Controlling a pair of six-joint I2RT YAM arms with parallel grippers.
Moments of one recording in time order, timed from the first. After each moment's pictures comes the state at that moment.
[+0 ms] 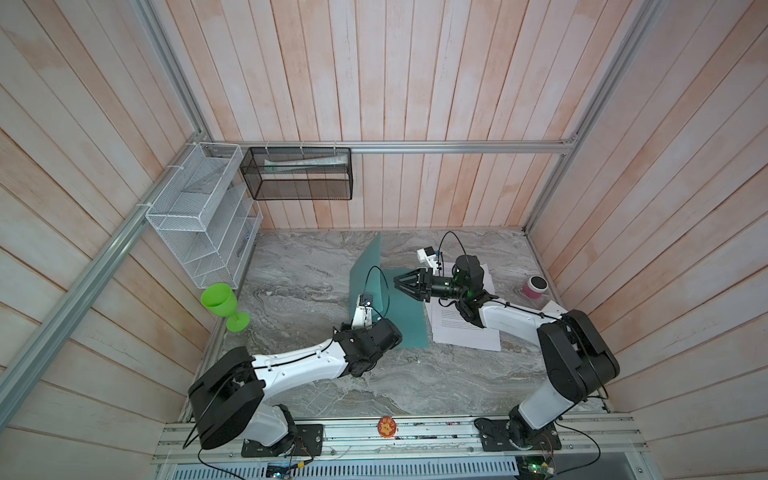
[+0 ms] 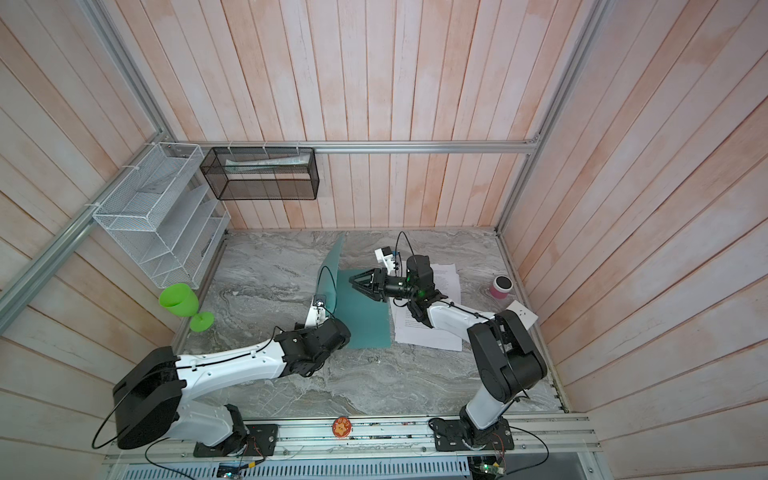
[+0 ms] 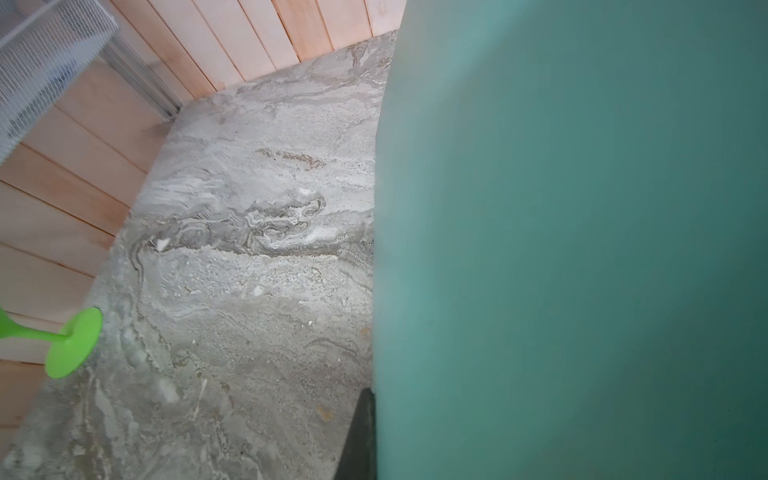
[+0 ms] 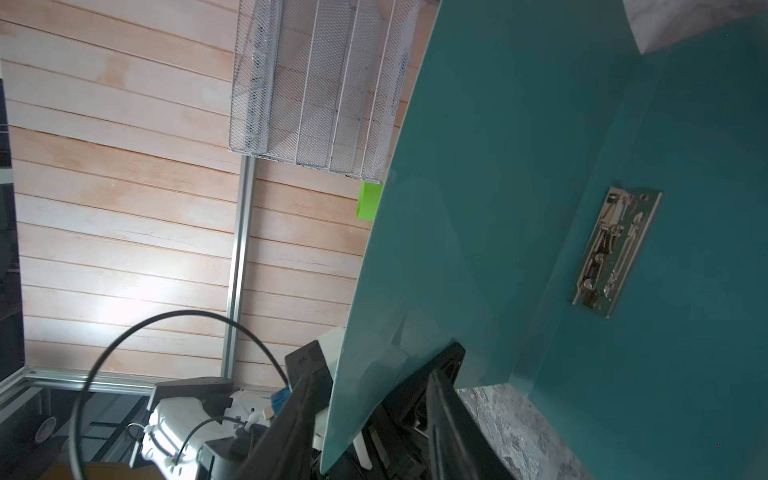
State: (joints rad) left arm -0.97 1.39 0.78 -0.41 -0.85 -0.62; right arm 0.47 1.64 0.88 0.68 -0.95 1.25
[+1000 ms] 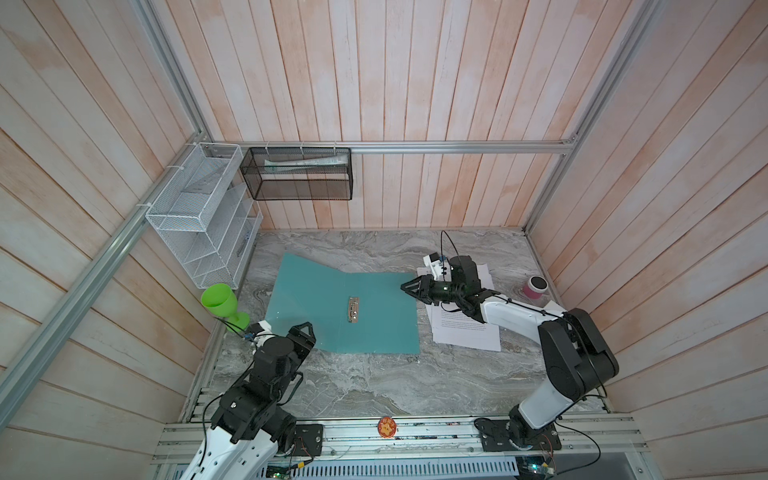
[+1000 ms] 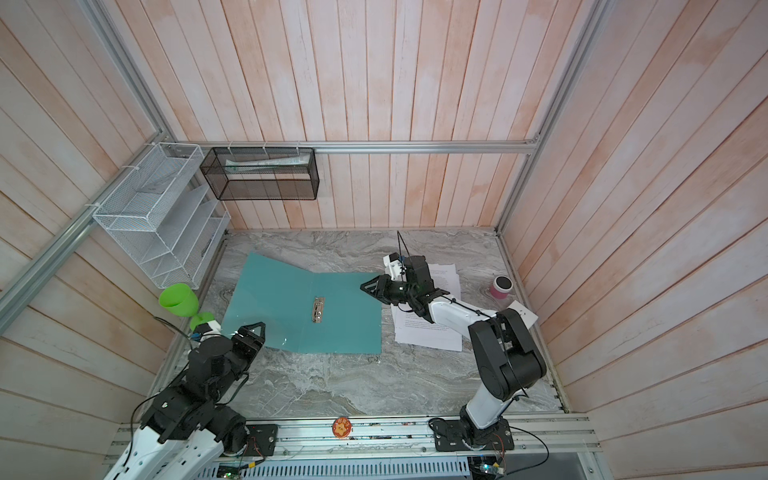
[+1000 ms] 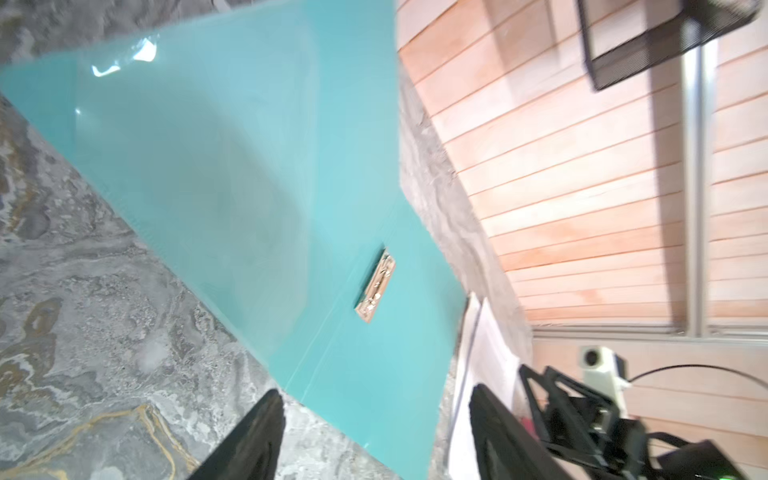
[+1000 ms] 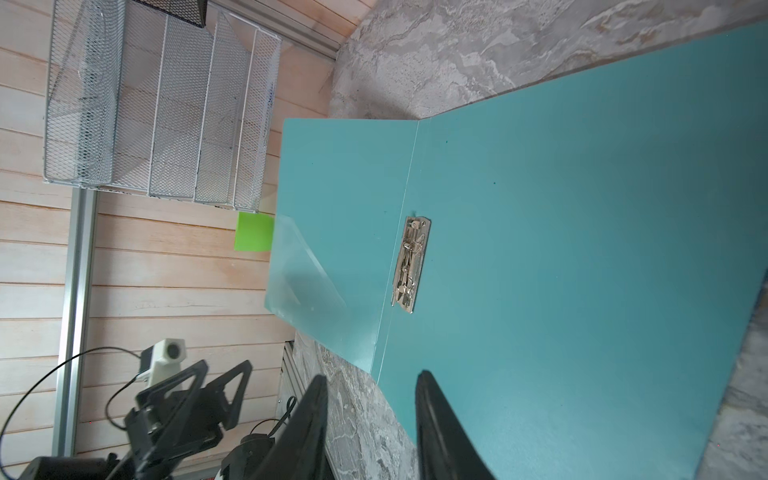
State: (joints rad) left arm -0.46 0.35 0.56 -0.72 -0.30 -1.20; right arm 0.46 1.66 0.93 0.23 -0.71 0.87
